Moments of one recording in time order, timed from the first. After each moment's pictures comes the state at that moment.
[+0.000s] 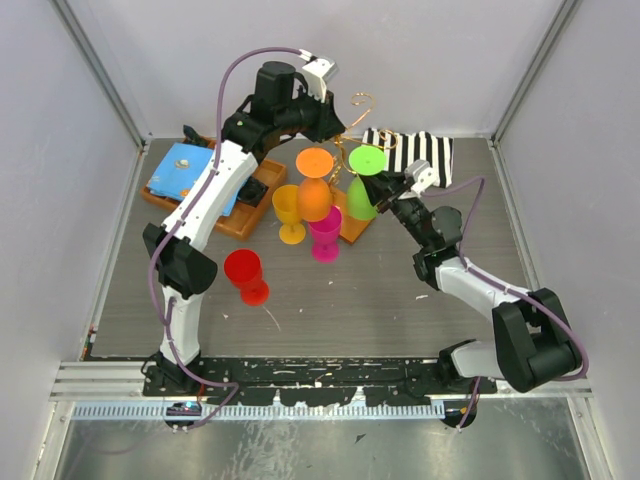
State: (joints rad) left arm -0.55 2.07 2.33 -0.59 0.37 -0.05; right arm 0.36 1.31 0.61 1.12 -0.32 0.08
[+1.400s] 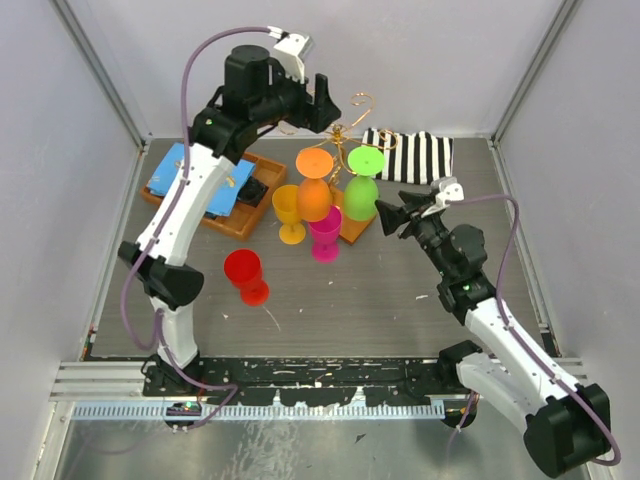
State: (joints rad) left arm -0.55 1.96 2.39 -0.64 0.28 -0.11; right arm 0.36 0.84 0.51 0.52 -0.14 0.16
